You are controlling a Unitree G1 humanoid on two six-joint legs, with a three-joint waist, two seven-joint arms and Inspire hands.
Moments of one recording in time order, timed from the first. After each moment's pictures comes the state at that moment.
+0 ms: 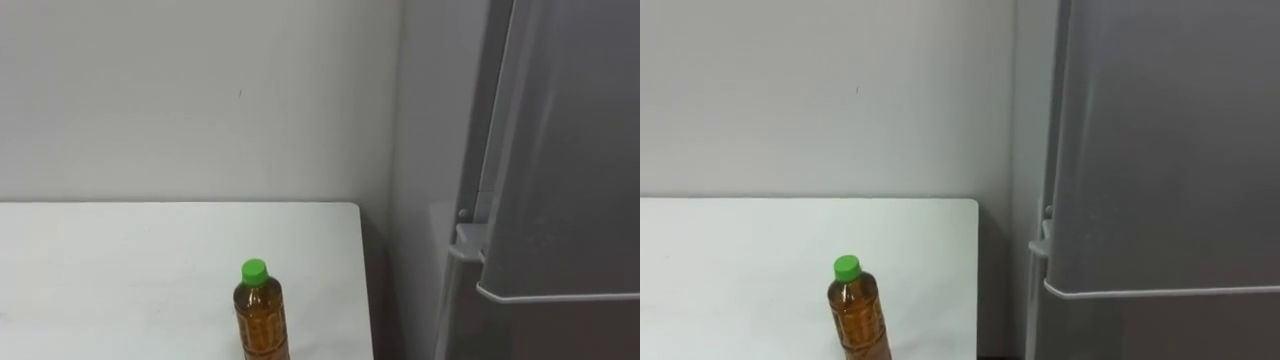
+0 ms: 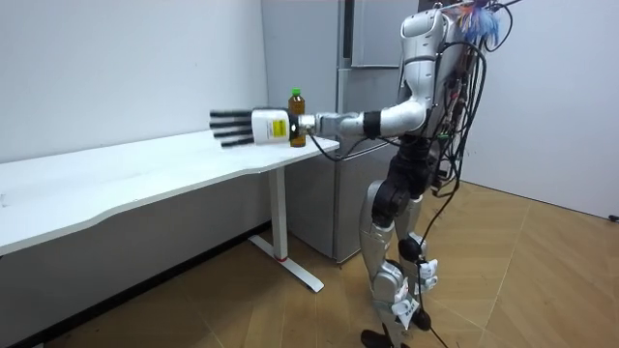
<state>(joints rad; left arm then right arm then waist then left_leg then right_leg) 0.23 0.23 0.29 -0.02 -0.31 -0.13 0.52 0.22 -0.23 -0.11 1.16 0.31 -0.06 0.14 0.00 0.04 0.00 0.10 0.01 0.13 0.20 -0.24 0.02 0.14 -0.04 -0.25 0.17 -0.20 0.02</state>
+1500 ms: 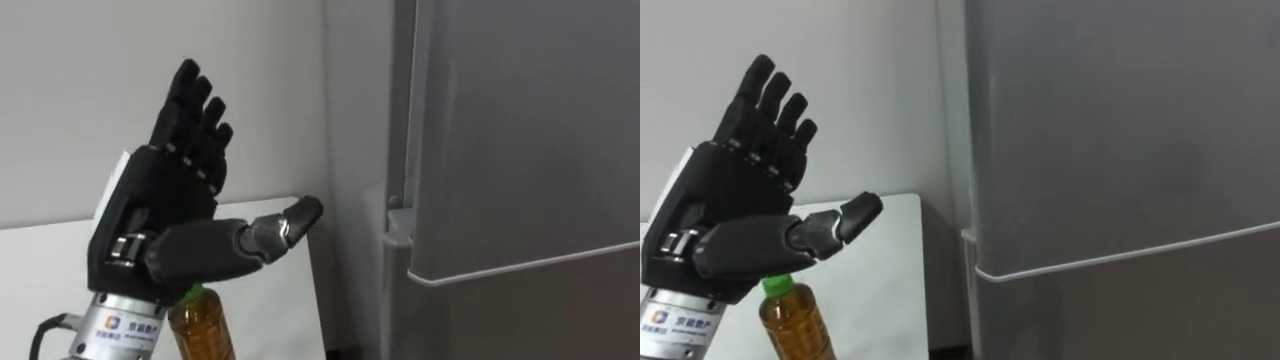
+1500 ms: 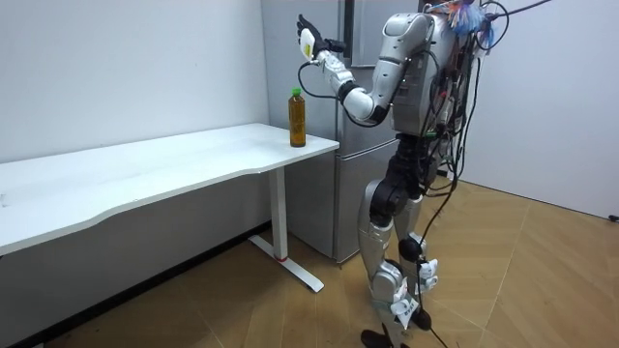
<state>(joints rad) -0.16 0.22 -0.06 -0.45 -0.56 -0.03 -0.06 0.09 -0.23 -0.07 1.24 0.31 -0.04 0.15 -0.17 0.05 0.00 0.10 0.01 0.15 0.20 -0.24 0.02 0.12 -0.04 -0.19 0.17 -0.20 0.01</state>
